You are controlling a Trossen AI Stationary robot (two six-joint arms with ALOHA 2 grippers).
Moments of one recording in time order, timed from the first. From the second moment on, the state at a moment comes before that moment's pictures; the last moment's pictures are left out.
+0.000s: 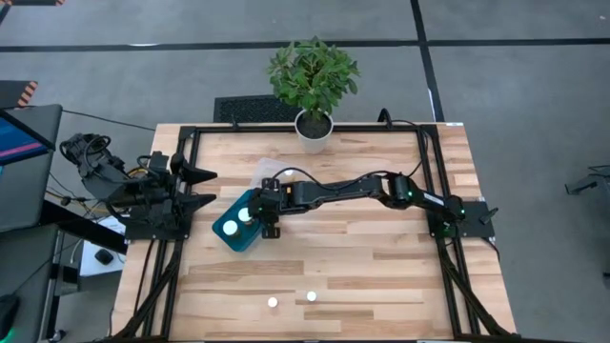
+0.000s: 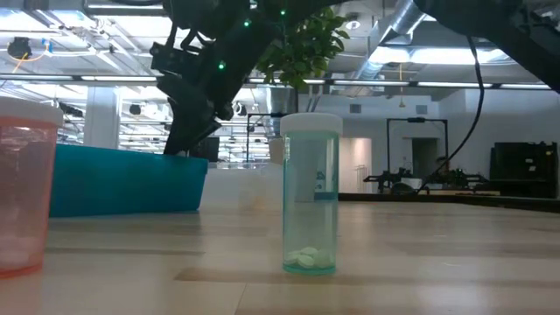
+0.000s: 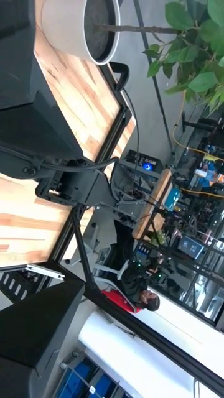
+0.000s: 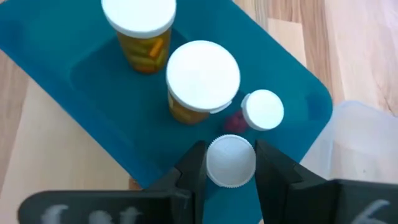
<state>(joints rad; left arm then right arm) -0.68 0.71 1.11 -0.52 -0.83 -0.53 0.03 2.44 2.18 -0.63 0.16 -0.11</state>
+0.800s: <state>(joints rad) -0.68 0.71 1.11 -0.52 -0.83 -0.53 0.02 2.44 2.18 -0.65 0.13 -0.11</state>
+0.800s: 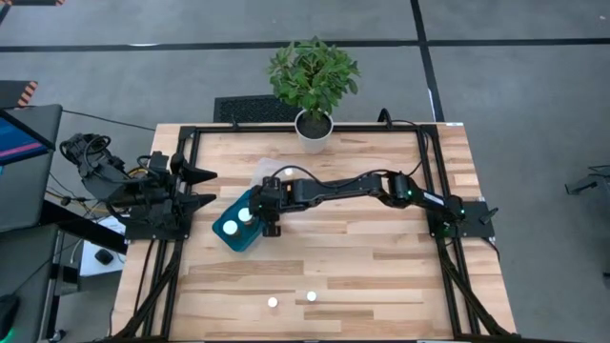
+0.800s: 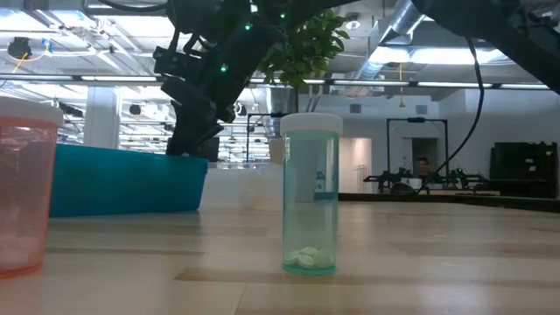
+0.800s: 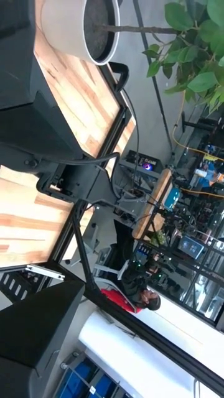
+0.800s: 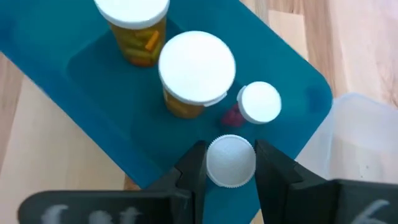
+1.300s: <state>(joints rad) -0.68 0.71 1.11 -0.52 -0.83 -0.54 0.00 2.44 2.18 -0.65 0.13 -0.11</state>
